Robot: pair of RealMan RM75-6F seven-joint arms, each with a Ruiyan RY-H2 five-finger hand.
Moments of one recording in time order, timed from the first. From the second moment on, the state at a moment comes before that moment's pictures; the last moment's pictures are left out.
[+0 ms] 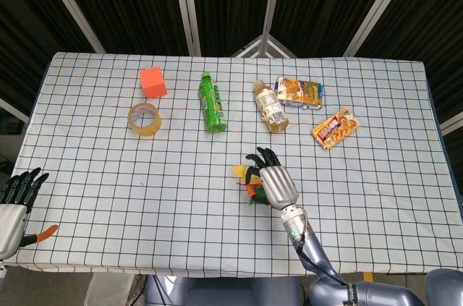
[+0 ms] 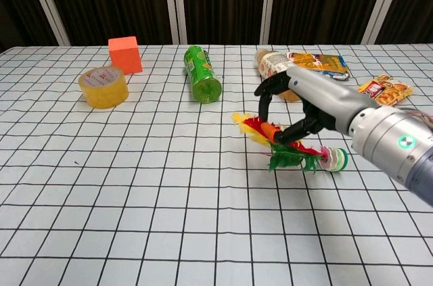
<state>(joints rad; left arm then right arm) -0.04 -1.12 0.02 -1.63 1.59 1.53 0.04 0.55 -1.73 0.25 -1.63 -1.20 1.14 -0.32</state>
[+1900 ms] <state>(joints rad) -0.03 -1.12 0.03 -1.64 1.59 1.53 0.06 0.51 -1.52 0.32 -1.70 -1.11 1.29 -0.28</state>
